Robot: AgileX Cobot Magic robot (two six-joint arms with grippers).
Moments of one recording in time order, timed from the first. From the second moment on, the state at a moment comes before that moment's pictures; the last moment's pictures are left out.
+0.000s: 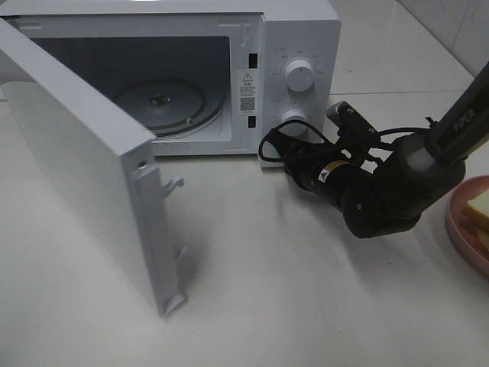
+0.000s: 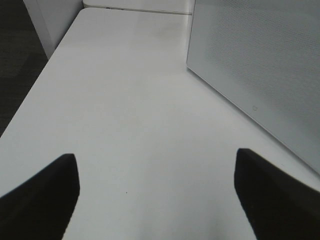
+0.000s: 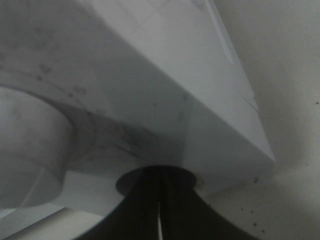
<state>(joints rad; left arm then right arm) 0.14 0.00 -0.52 -0.06 1.08 0.03 0.47 2.23 -0.88 0.24 -0.97 0.70</state>
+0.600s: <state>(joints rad) 0.14 0.00 -0.52 -0.06 1.08 0.03 0.47 2.23 -0.88 0.23 -0.97 0.70</state>
